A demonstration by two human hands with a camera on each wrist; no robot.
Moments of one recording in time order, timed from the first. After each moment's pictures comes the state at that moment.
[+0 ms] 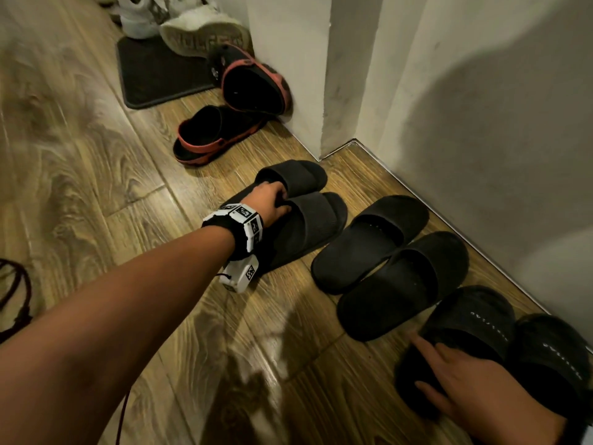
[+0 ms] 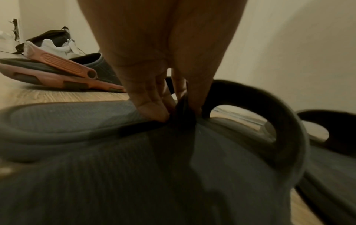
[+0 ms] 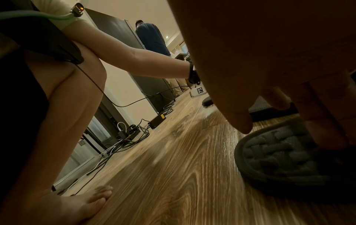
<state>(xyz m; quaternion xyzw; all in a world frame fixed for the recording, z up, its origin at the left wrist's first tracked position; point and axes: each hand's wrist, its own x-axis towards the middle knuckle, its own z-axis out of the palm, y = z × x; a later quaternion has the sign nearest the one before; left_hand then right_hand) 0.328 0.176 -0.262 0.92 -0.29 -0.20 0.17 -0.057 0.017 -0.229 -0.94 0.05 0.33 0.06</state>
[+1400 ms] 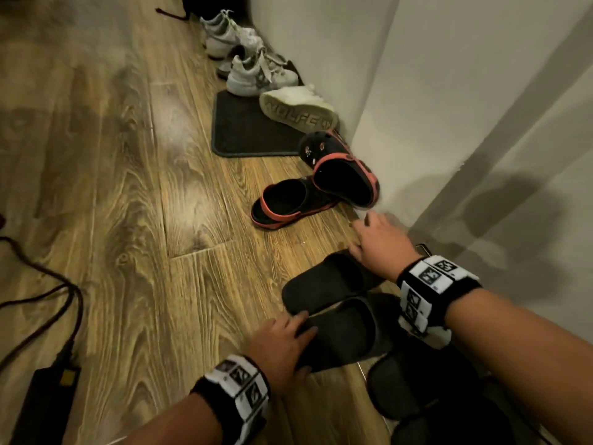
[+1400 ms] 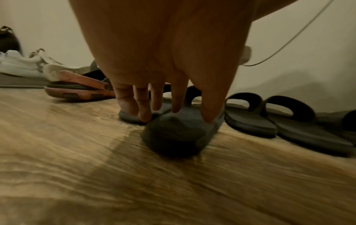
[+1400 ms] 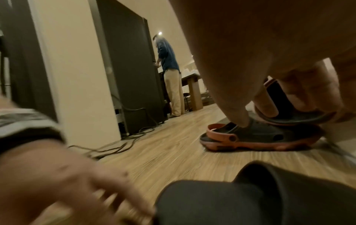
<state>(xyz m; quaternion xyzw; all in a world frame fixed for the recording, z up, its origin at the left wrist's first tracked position) 0.273 0.306 -0.254 0.89 -0.40 -0.22 0.02 0.356 0.066 -0.177 -1.00 0.00 0.08 -0.06</state>
